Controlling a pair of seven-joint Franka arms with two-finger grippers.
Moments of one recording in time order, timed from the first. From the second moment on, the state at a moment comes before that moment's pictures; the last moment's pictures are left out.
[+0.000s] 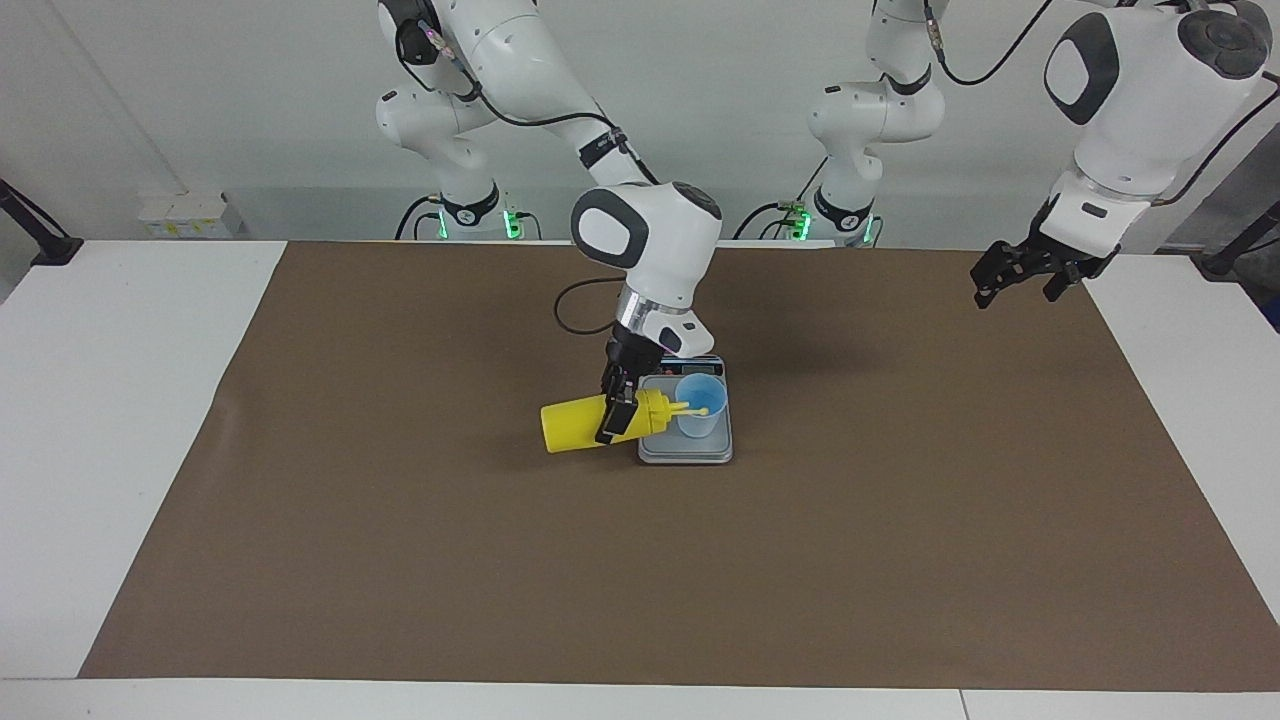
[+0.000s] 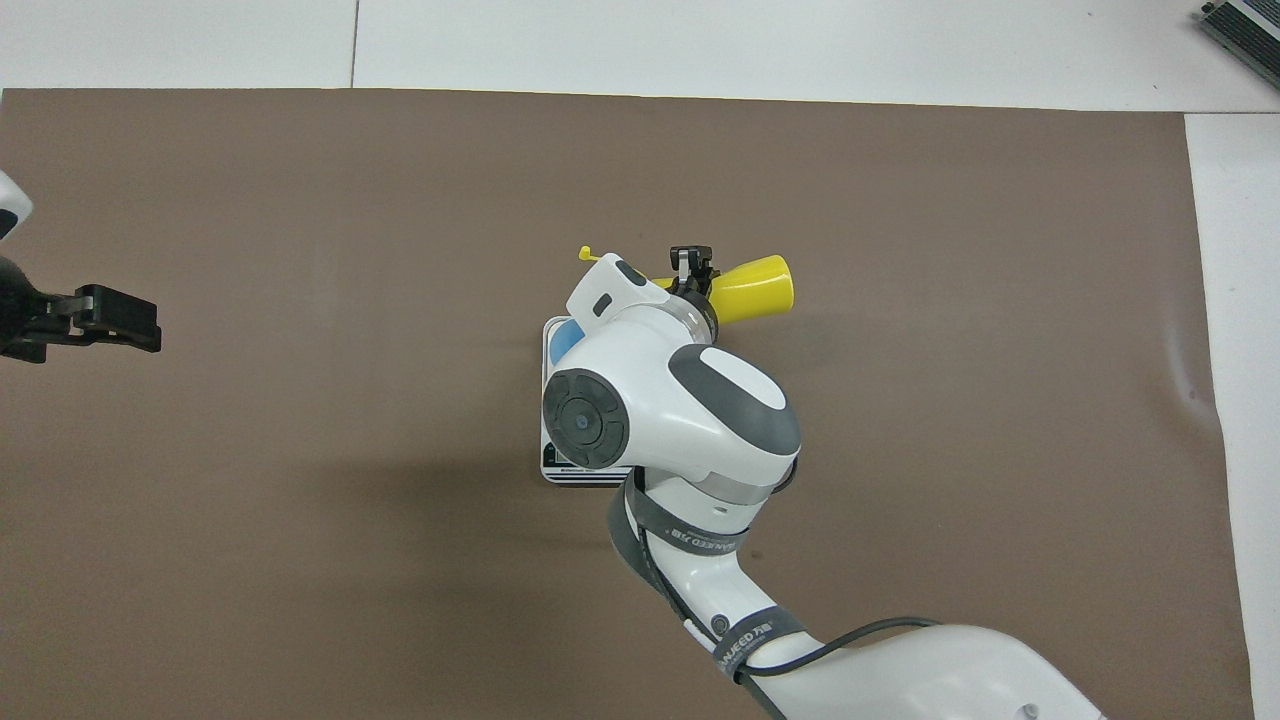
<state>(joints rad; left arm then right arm) -0.03 -0.03 0.00 -1.70 0.02 1.63 -0.08 0.57 0.40 0.06 -1.68 -0.78 2.14 -0.56</state>
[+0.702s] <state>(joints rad) -0.03 -0.03 0.00 -1.70 0.02 1.63 -0.08 0.65 0.40 0.06 -1.72 -1.08 2.11 -0.42</state>
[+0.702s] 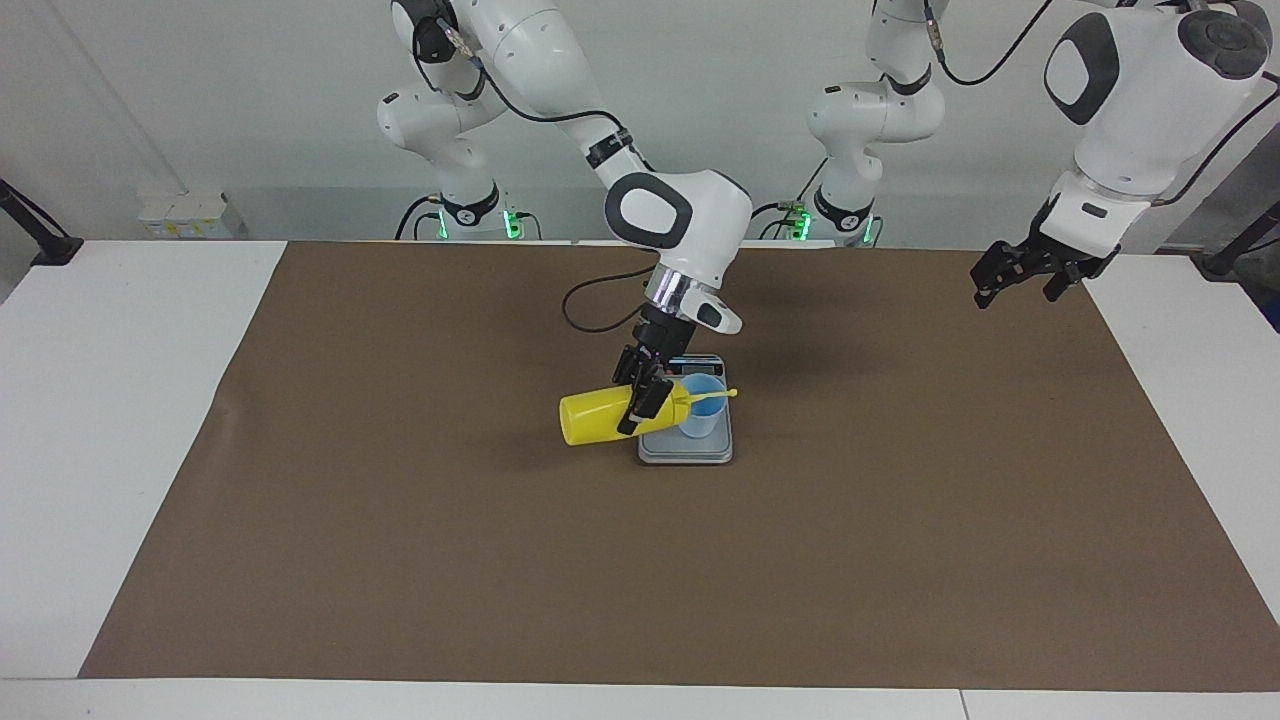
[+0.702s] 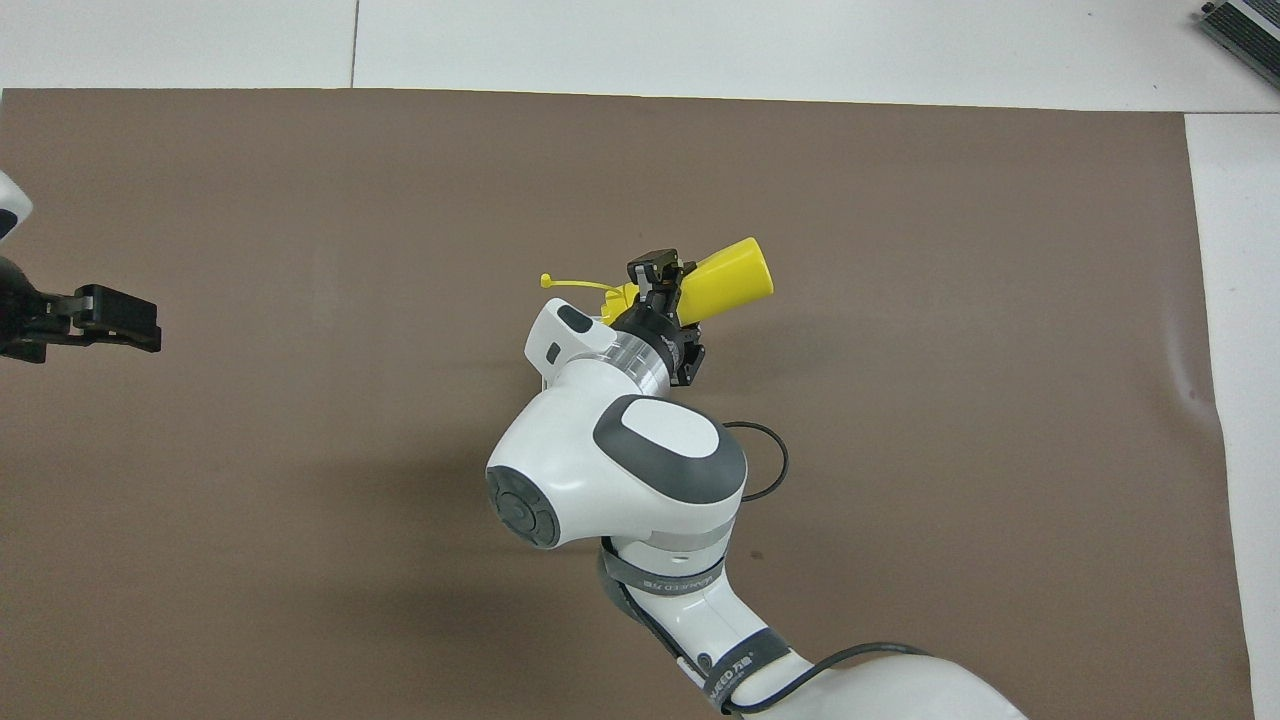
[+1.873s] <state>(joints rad) -0.03 -0.03 0.00 -1.70 0.02 1.63 -0.08 0.71 0.33 0.06 -1.88 -1.40 2.05 -0.20</state>
